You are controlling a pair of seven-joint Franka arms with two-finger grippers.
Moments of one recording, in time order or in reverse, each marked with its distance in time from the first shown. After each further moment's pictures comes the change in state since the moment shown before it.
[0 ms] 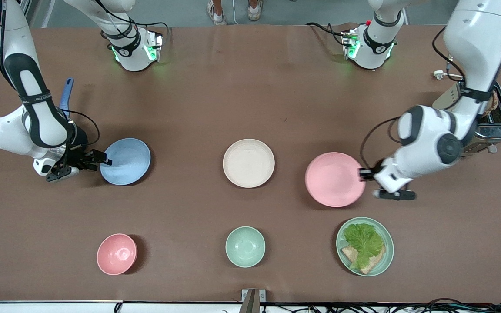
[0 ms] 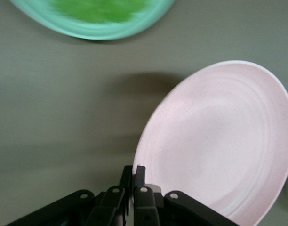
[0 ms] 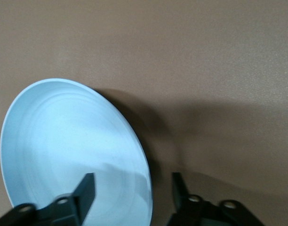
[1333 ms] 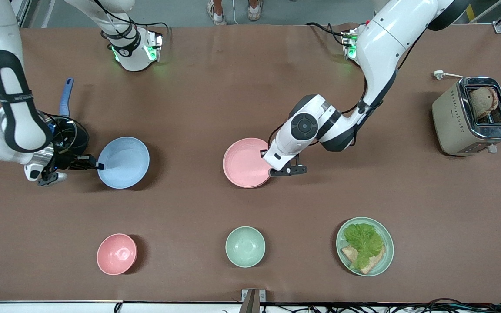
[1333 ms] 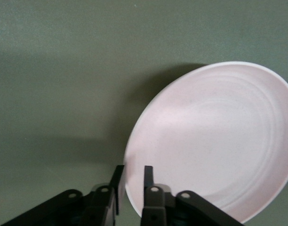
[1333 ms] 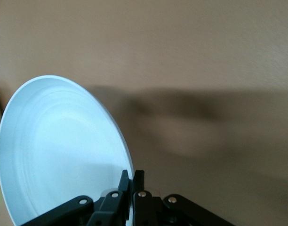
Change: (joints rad) left arm -0.432 0.233 0.004 0.196 0.165 0.035 -0.608; right arm -0.024 -0.025 0.001 0.165 0.009 -0.302 0.182
